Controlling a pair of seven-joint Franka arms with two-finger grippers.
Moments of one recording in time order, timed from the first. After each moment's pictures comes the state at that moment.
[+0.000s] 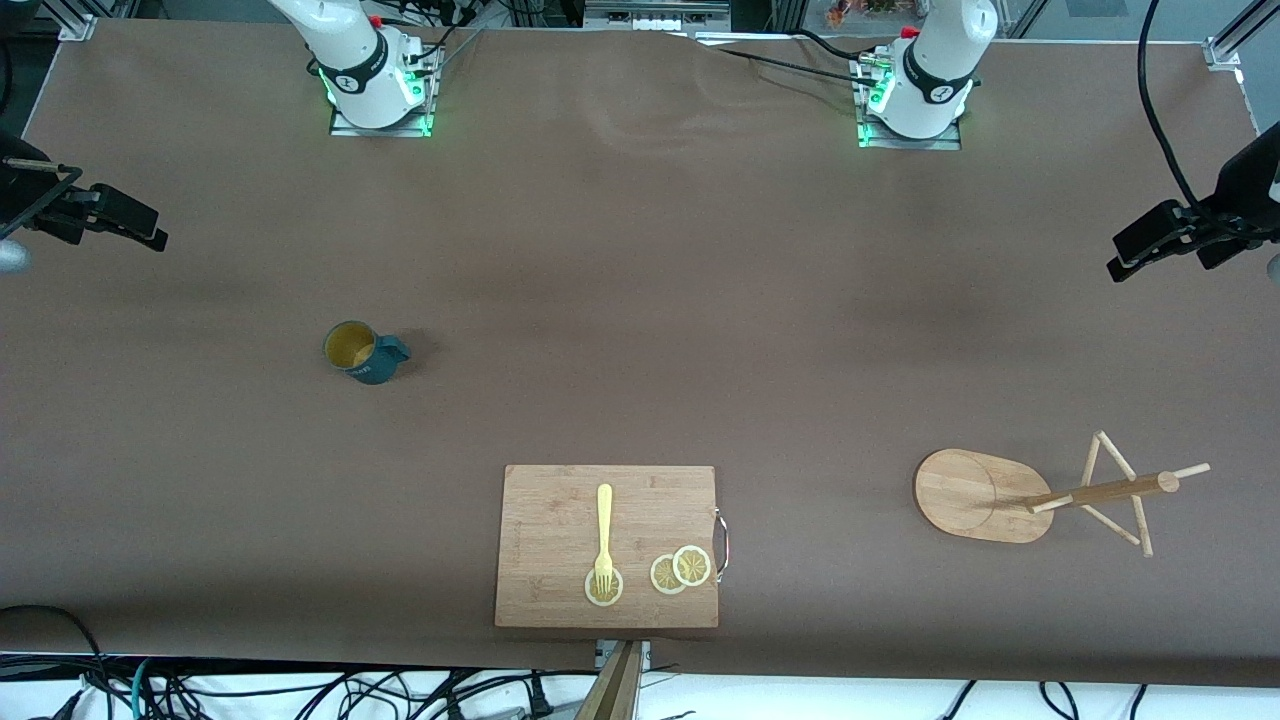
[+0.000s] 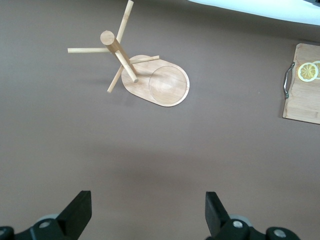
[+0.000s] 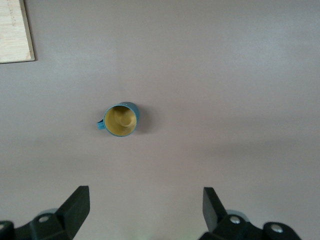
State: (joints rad) left arm 0.00 0.07 -0.02 -1.45 0.00 1.56 -0.21; right arm -0.06 0.01 0.02 -1.62 0.00 1.57 0.03
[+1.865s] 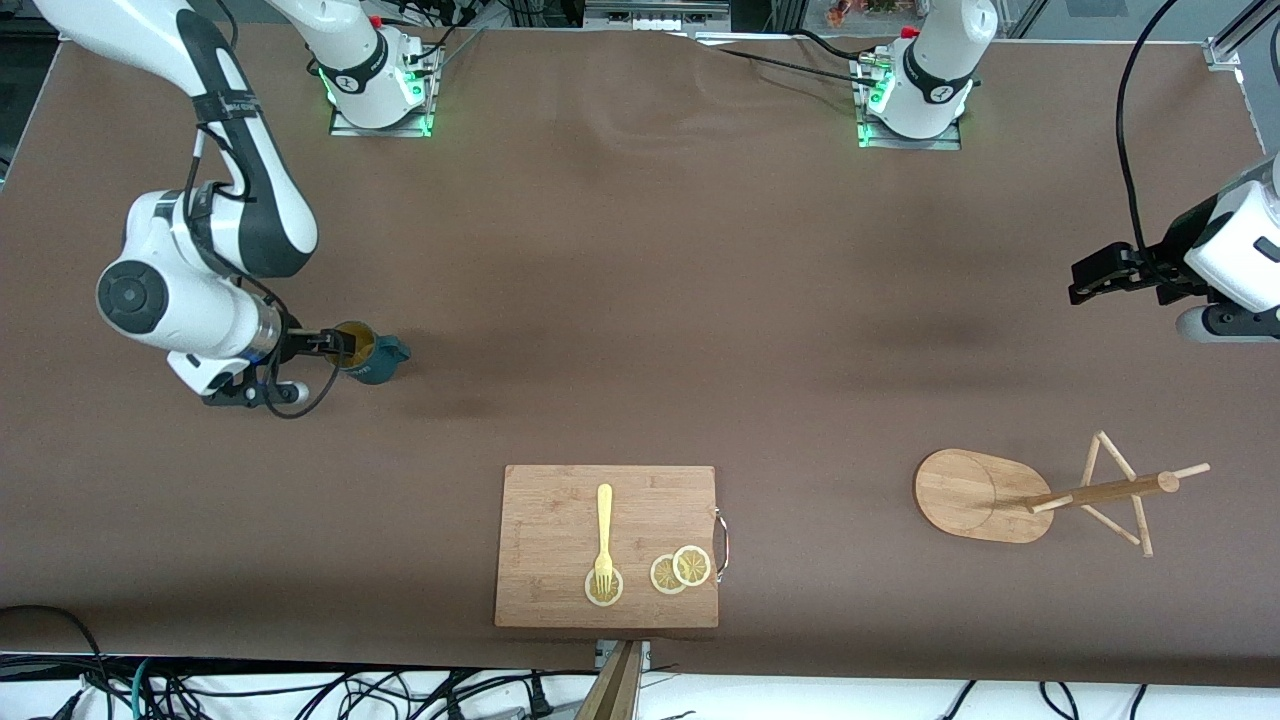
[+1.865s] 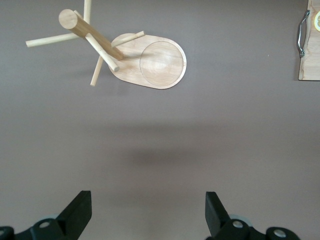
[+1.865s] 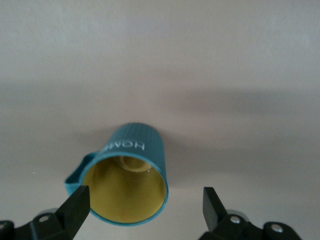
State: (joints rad) left arm 0.01 0.16 -0.03 -1.44 0.01 1.53 -0.05; right arm 0.04 0.32 0.03 -2.01 0.00 2.18 0.04
